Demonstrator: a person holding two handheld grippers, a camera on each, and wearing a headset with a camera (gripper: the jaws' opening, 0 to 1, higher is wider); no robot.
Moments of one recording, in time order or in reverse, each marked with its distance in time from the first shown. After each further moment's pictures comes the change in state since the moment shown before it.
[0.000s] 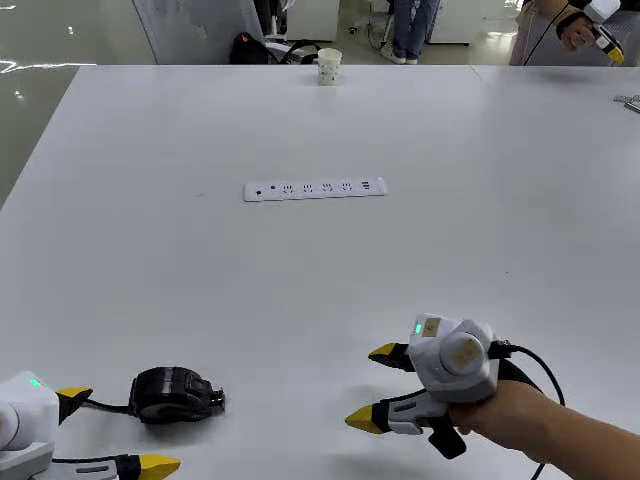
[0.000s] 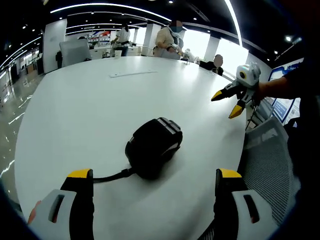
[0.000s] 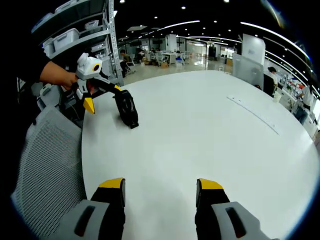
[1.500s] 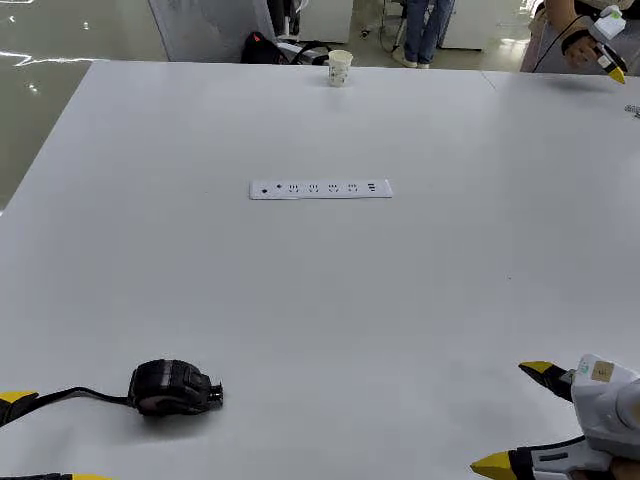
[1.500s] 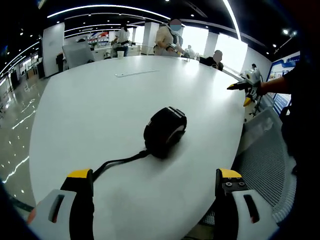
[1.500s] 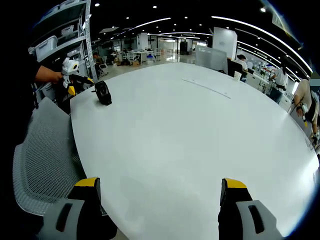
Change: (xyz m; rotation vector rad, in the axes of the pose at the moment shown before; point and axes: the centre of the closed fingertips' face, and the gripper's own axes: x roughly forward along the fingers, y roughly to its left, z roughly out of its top) left arm -0.045 0.019 -0.015 0.036 0.019 0.033; right arm -0.118 -0.046 -0.104 0.134 0.021 -0.198
